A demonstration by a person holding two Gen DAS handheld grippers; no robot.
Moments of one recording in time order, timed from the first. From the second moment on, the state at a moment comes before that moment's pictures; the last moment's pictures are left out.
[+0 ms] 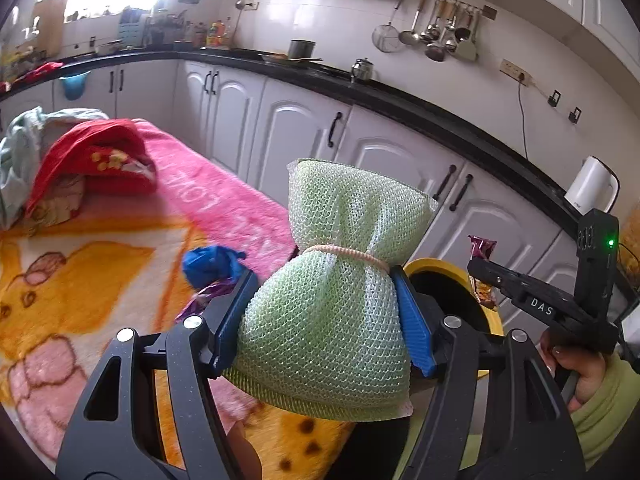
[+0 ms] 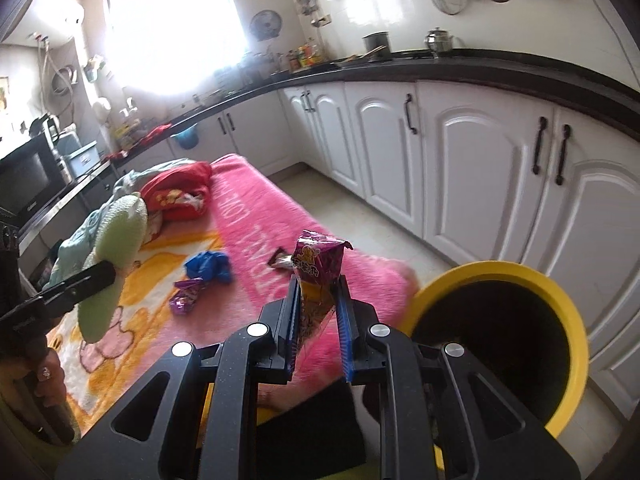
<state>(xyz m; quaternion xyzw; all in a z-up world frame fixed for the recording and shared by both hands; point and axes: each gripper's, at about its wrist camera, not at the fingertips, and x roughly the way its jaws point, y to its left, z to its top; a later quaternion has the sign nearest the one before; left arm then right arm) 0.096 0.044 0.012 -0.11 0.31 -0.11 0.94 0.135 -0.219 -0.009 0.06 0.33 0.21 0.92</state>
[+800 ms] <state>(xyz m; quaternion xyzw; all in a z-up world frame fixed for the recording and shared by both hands) 0.132 -0.069 0.007 -0.07 0.32 -0.19 0.92 0.135 -0.335 -0.029 0.12 0.33 0.10 0.93</state>
